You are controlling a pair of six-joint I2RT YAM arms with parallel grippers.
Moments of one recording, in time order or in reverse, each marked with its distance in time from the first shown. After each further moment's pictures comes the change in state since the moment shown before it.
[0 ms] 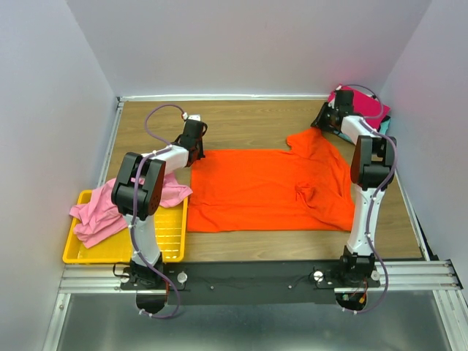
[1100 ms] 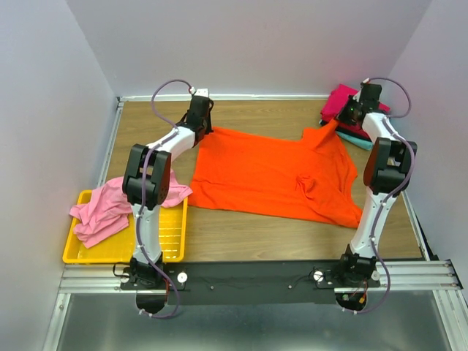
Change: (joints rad) left arm -0.006 0.140 0.344 -0.023 0.032 0.027; right arm -0.127 -0.100 -0.016 -0.025 -0.014 -0.026
